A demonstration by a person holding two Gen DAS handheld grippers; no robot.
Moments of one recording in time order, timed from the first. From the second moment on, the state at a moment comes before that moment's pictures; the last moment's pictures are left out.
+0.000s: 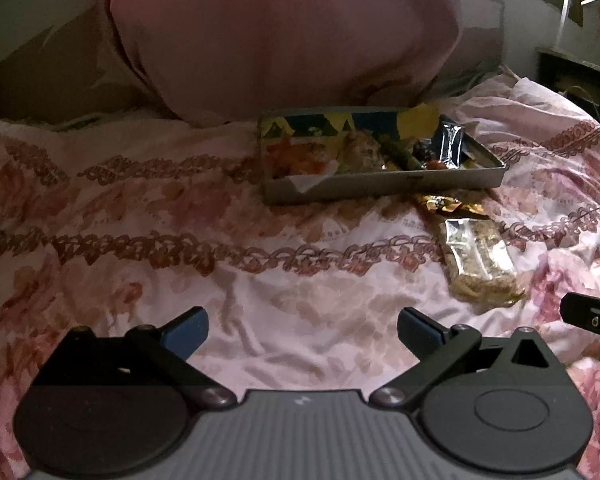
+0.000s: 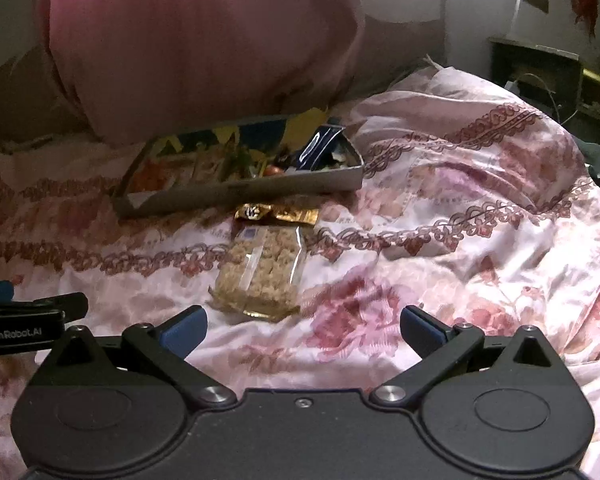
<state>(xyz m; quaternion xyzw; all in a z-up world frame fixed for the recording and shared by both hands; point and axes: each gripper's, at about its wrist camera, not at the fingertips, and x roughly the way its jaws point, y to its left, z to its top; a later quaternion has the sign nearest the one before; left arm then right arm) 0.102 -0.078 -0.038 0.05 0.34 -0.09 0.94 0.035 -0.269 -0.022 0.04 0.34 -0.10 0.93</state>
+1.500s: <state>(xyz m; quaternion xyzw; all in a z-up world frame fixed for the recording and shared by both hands) 0.174 -0.091 -0.053 0.05 0.36 -0.07 0.93 0.094 -0.271 -0.049 0.05 0.39 -0.04 0.92</state>
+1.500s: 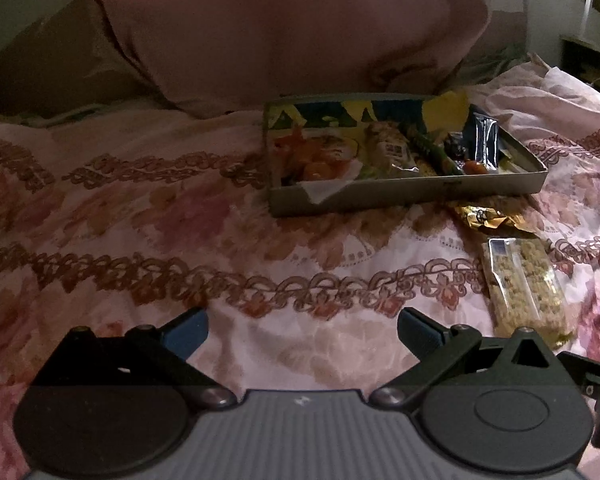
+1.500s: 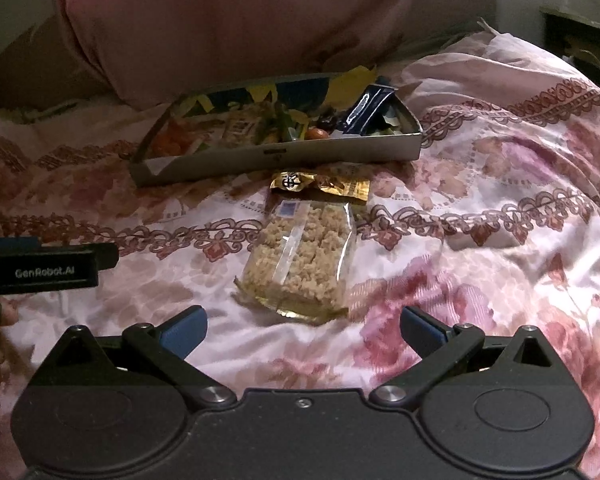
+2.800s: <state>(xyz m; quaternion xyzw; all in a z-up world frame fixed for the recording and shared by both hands) 0.266 -0.217 -0.068 0.19 0.33 -0.32 0.87 0.164 -0.352 -0.075 0.06 0.42 -0.09 0.90</state>
